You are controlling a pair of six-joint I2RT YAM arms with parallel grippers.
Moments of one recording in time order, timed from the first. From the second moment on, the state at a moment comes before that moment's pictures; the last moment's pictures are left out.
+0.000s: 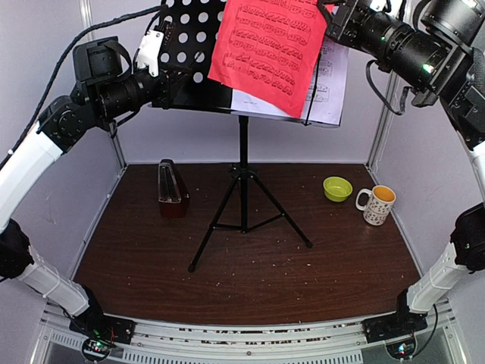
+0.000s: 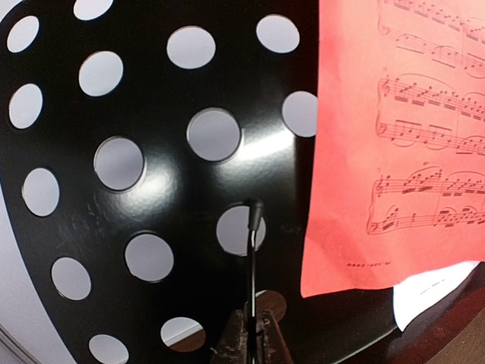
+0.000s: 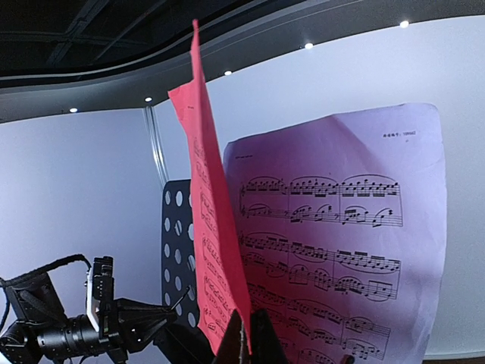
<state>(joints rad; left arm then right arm) -0.81 1.42 1.84 -0.41 -0.20 0.15 1.23 1.54 2.29 -0.36 0.71 -0.05</state>
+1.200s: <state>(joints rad) -0.81 1.32 1.56 -0.05 0.01 0.21 1.21 1.68 2.30 -0.25 0.60 -0.09</state>
